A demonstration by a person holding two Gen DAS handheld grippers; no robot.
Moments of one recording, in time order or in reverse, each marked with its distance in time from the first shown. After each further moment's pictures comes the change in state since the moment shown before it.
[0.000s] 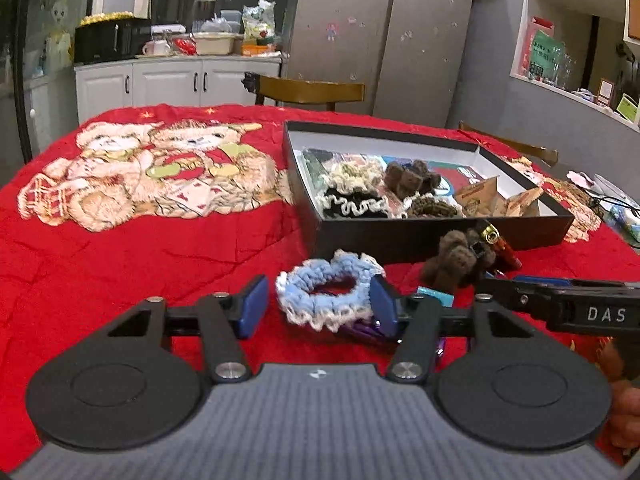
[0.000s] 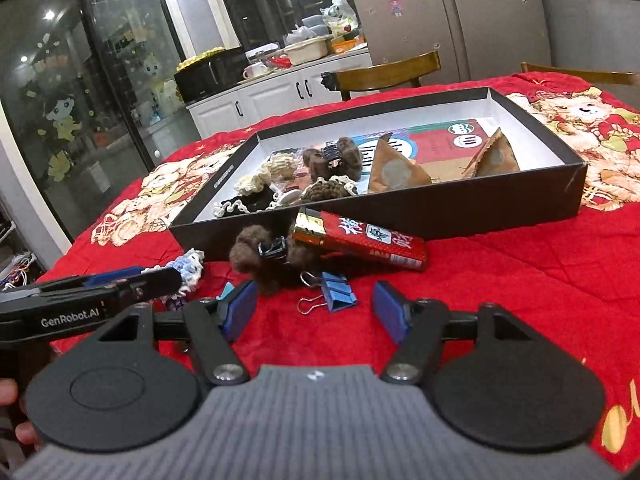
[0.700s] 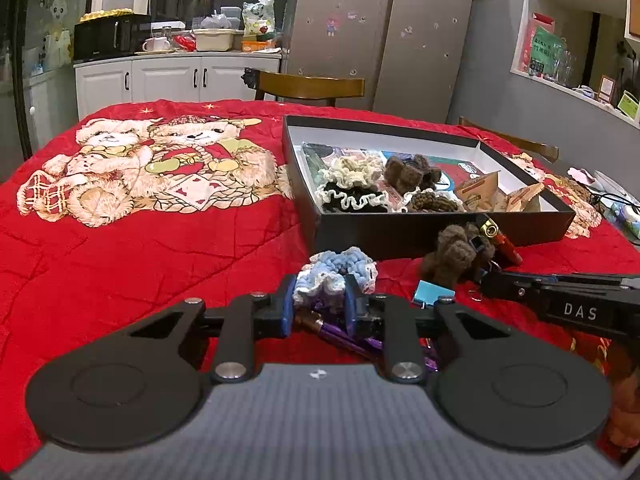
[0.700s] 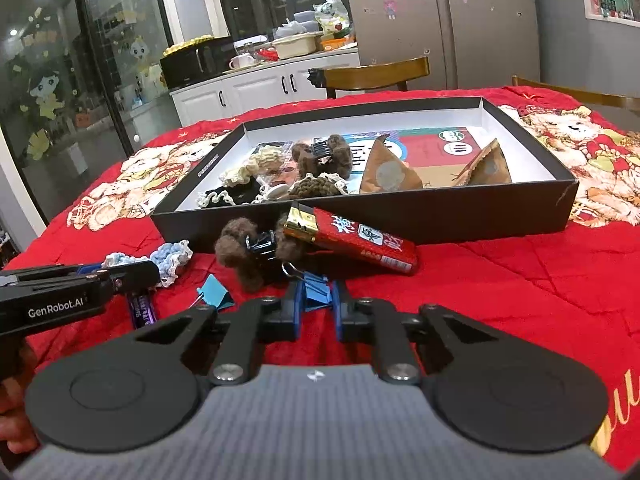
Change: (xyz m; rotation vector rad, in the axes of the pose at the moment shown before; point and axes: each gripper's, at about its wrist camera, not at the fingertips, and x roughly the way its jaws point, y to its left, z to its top) left arm -0.001 -0.002 -0.001 0.001 0.000 0.012; right arm 0.005 0.009 0.001 -0.057 0.013 -0.087
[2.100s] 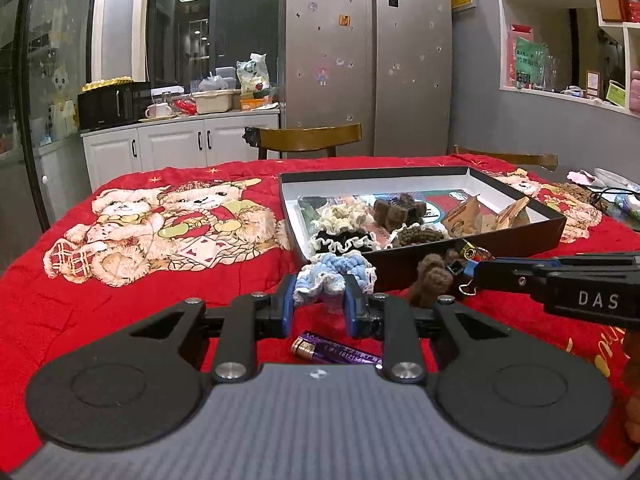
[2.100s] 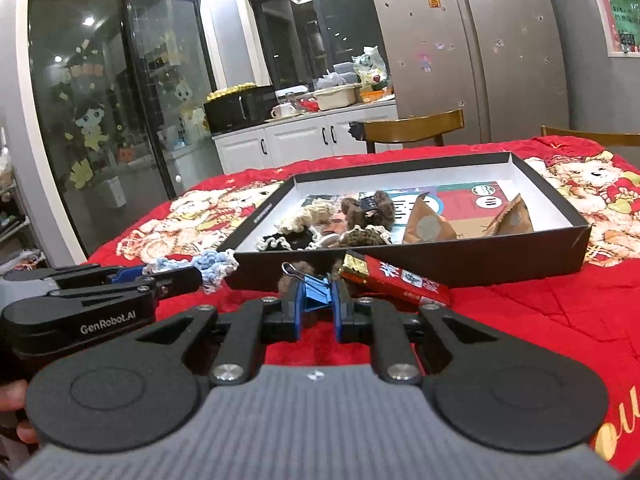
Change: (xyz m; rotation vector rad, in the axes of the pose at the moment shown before) left arm -0.028 -0.024 -0.004 0.126 -0.159 0.055; right arm -0.034 0.010 -0.004 -0.035 -0.174 0.130
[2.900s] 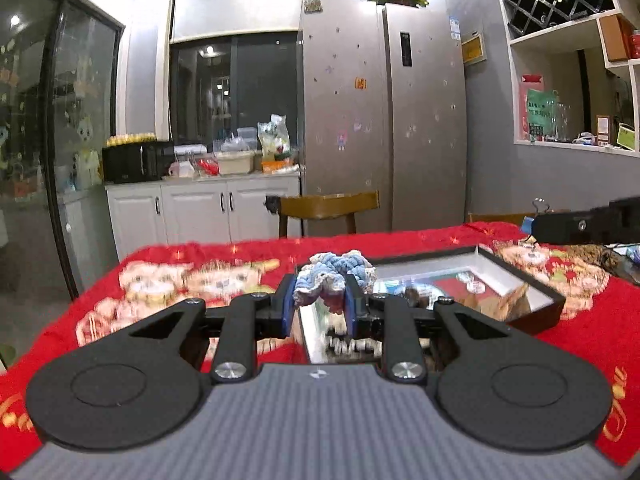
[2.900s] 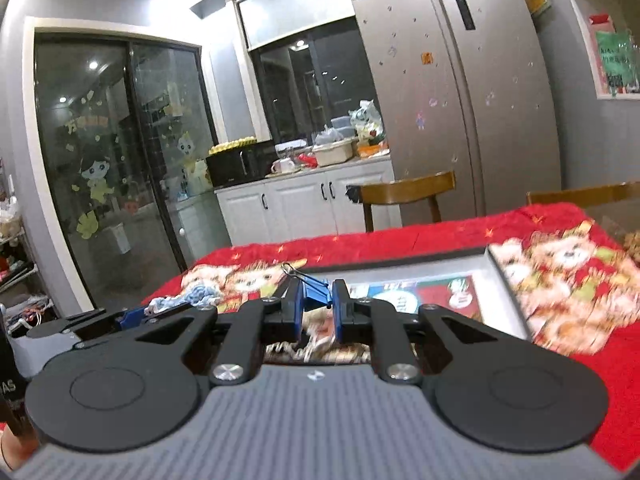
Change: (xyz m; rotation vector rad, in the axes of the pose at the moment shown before) left arm -0.038 -0.017 0.055 0.014 -0.190 0.083; right arm -0.063 -0.009 0.090 0.006 -0.138 -0.016
